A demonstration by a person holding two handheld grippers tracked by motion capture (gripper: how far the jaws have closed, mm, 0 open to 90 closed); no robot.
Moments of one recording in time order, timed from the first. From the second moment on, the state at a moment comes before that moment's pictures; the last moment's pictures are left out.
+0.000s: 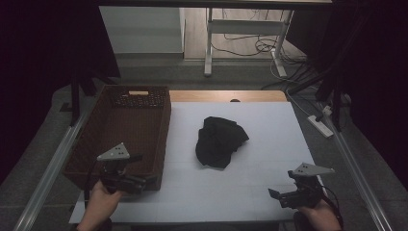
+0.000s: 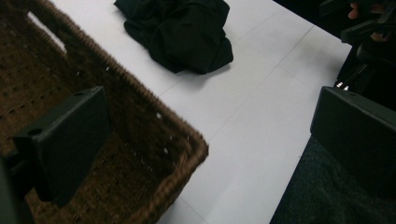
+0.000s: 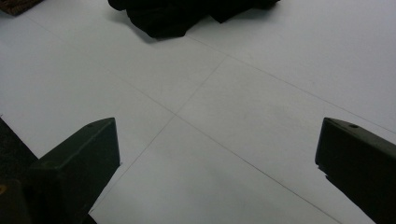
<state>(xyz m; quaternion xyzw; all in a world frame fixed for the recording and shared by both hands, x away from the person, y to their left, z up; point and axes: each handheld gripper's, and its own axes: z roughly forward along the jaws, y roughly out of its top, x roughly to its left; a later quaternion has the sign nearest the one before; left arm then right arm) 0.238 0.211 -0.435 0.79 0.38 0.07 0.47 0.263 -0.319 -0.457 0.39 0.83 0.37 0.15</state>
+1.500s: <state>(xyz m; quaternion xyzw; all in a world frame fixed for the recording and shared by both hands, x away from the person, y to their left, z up) 0.174 0.257 -0.473 0.76 0.46 0.10 0.45 0.262 -0.318 -0.457 0.39 0.84 0.36 0.15</state>
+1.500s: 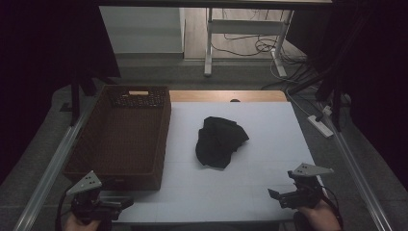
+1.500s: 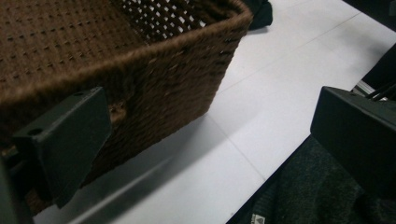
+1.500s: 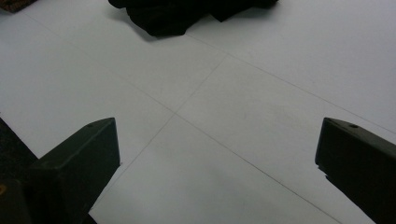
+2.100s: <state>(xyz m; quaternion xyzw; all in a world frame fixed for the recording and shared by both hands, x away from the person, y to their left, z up) 0.163 0.266 -0.482 0.77 0.46 0.13 0.42 0.262 -0.317 -0.457 0.39 0.84 0.36 0.15</state>
